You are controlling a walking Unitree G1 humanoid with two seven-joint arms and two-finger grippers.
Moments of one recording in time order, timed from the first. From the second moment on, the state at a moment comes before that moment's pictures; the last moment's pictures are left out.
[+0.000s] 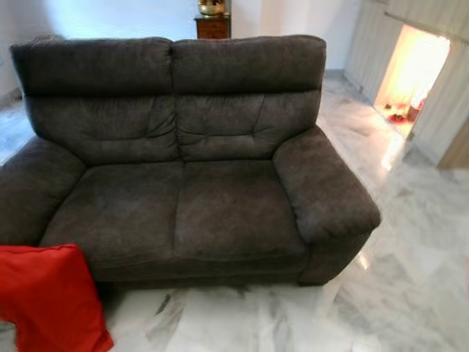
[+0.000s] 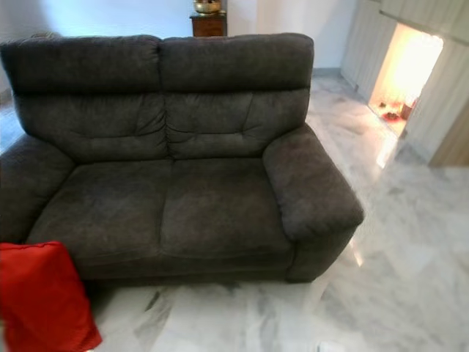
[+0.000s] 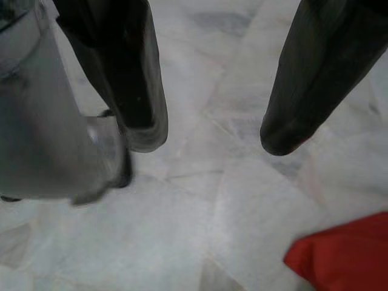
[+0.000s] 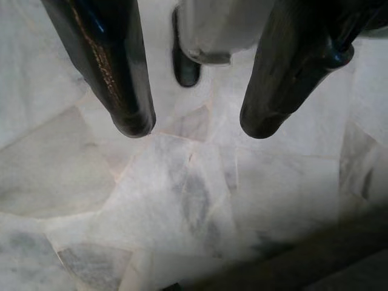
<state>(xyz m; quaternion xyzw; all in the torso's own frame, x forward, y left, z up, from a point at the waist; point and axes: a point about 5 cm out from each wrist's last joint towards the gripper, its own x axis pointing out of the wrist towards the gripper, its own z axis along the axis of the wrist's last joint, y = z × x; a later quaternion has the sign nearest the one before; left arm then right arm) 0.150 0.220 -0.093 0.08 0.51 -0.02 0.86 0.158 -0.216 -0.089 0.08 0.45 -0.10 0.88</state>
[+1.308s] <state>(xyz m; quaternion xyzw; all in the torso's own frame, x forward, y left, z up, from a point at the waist) 0.148 0.235 -0.090 0.09 0.51 0.00 0.85 0.167 -0.198 -0.088 0.10 0.44 -0.09 0.89</state>
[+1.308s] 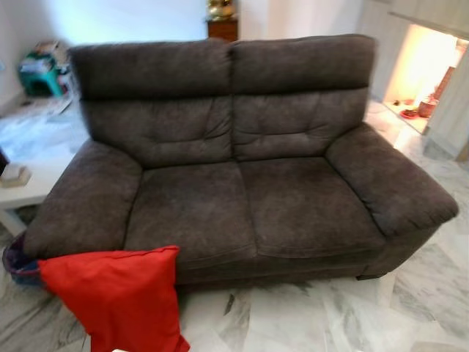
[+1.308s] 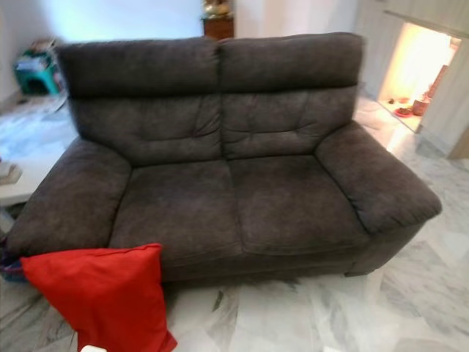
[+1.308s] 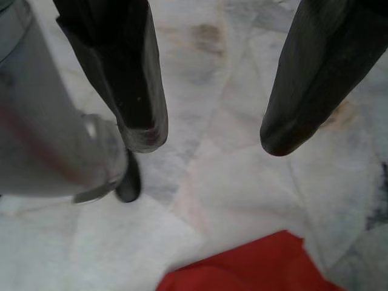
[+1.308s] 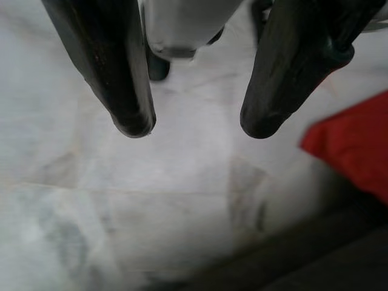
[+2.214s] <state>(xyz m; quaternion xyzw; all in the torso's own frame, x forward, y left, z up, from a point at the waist) 0.155 0.221 -0.091 0.07 0.51 -0.02 0.86 0.168 -0.208 -0.086 0.08 0.44 -0.09 0.89</state>
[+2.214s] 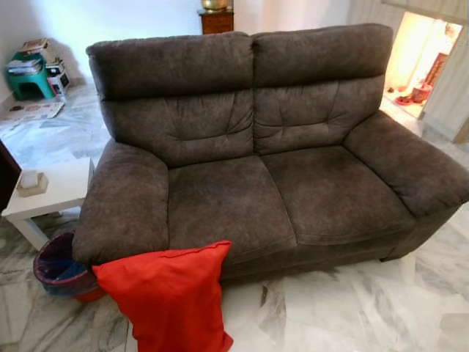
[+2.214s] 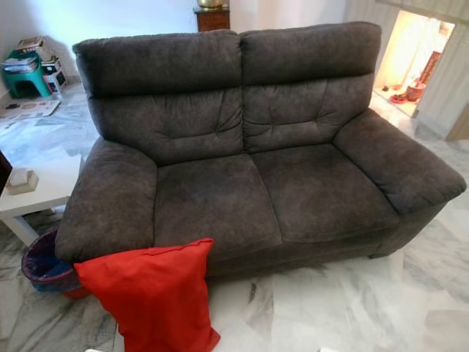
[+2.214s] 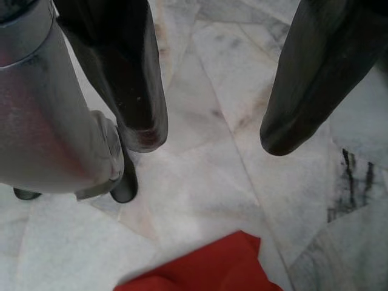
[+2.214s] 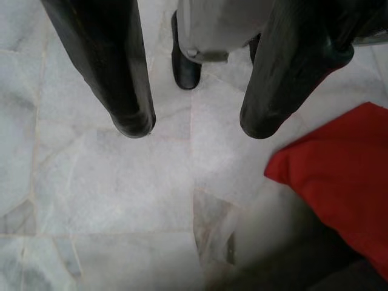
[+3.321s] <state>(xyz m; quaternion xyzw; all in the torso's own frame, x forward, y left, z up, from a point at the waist) 0.156 0.215 -0.092 0.07 0.50 -0.02 0.86 0.163 -0.208 -0.088 0.10 0.43 -0.10 0.89</state>
